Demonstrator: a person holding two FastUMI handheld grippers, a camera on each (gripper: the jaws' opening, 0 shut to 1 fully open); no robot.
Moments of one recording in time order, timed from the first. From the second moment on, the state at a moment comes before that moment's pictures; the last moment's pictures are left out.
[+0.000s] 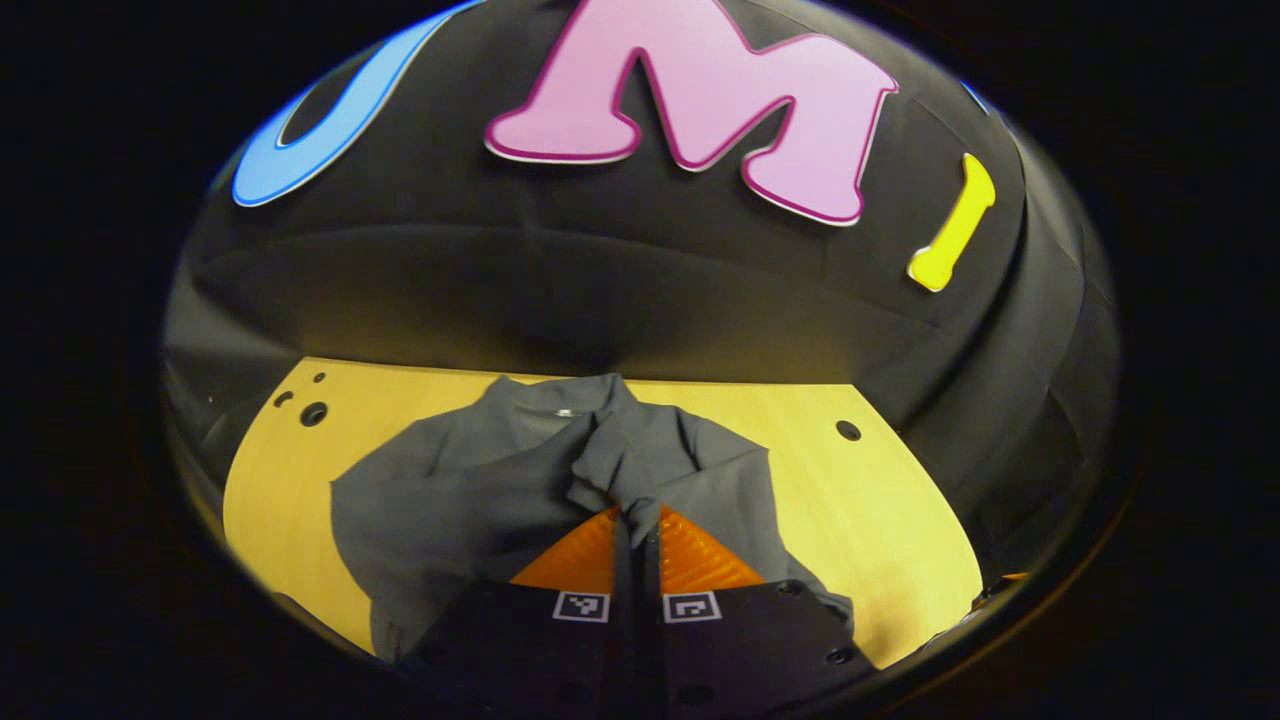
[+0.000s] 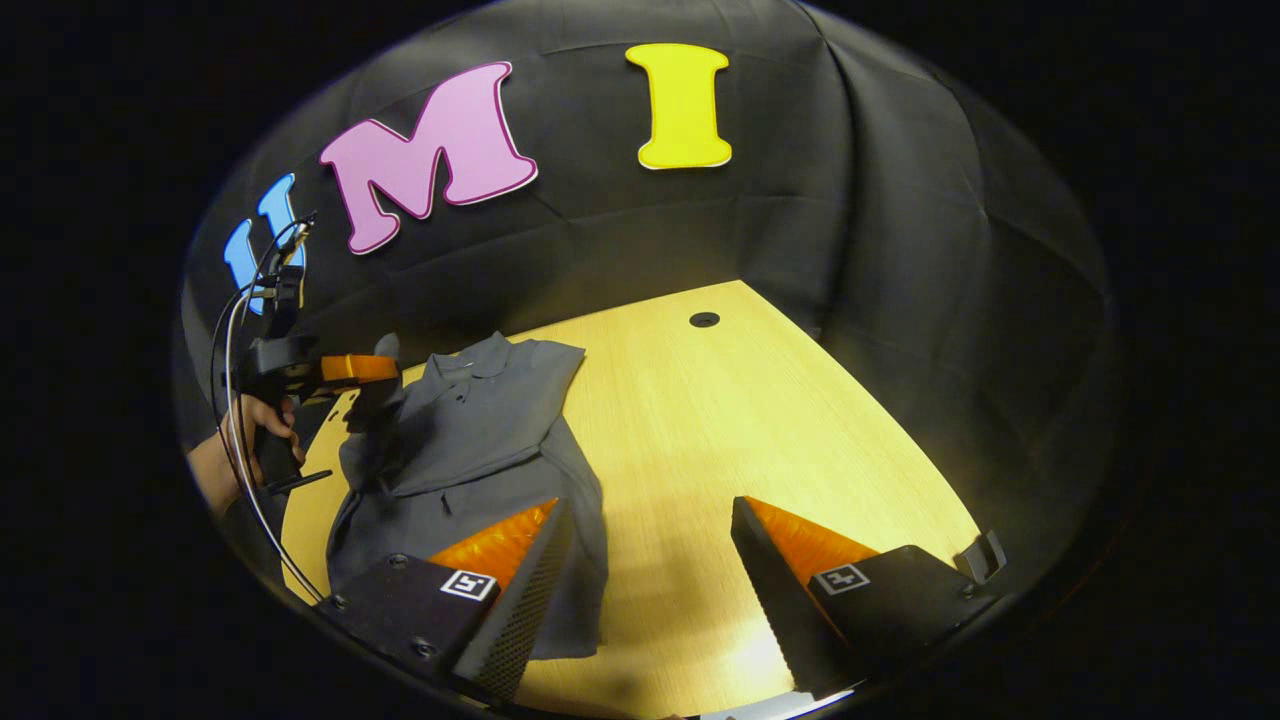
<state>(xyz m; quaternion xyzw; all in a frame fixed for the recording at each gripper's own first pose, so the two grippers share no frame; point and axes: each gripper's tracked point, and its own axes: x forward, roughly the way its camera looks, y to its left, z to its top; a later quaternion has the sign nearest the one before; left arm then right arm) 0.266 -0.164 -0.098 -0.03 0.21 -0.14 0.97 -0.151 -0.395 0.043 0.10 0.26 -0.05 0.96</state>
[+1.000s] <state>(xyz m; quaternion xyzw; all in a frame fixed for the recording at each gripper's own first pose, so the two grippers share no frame) 0.292 -0.272 -0.124 -0.01 0.22 -0.22 0.95 -0.127 -0.383 0.025 0.10 0.28 -0.01 0.95</state>
